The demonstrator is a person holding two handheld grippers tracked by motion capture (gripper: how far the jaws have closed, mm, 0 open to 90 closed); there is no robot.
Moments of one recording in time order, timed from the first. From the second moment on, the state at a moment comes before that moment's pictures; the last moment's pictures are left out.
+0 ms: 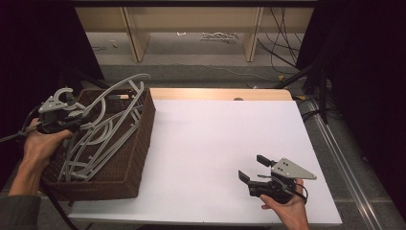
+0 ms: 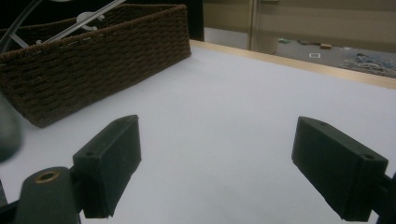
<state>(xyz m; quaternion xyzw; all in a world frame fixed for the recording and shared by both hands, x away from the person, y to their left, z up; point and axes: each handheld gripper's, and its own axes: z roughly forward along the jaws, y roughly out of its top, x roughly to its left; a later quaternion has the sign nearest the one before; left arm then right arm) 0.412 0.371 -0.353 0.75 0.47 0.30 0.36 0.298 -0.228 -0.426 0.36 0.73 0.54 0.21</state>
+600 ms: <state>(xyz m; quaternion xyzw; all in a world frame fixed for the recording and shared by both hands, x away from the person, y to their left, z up) 0.413 0.385 -0.374 0.76 0.48 0.29 0.31 0.300 -0.227 -0.427 0.36 0.73 0.54 0.21</state>
